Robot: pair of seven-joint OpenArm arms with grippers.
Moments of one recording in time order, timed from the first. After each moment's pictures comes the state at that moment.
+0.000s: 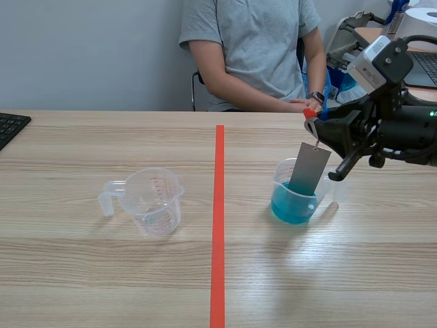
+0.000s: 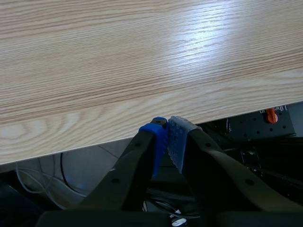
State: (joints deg) left arm 67.0 -21.3 -8.9 105.6 -14.0 -10.4 -7.5; right arm 2.8 34.0 -8.8 85.8 13.3 38.8 1.2
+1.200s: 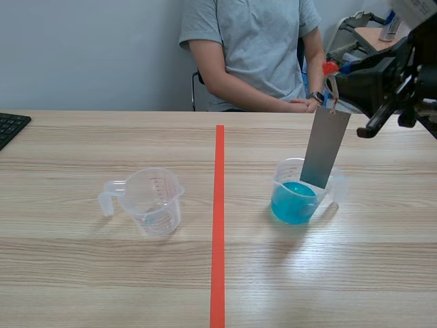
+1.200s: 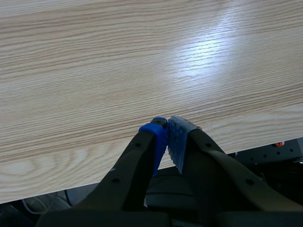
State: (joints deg) left arm 62.3 -21.3 -8.9 105.6 -14.0 -10.5 -7.0; right arm 2.4 34.0 2.3 96.9 23.5 45.5 -12.6
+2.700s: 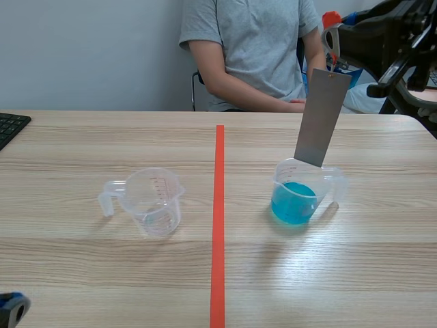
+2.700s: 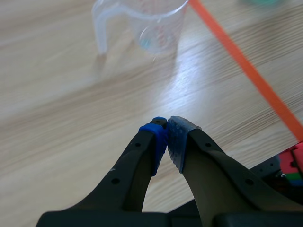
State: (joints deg) left arm 66.4 -33.3 -8.6 116.1 -14.9 -11.5 -13.3; right arm 2.4 34.0 5.4 105.7 33.0 45.5 -19.5
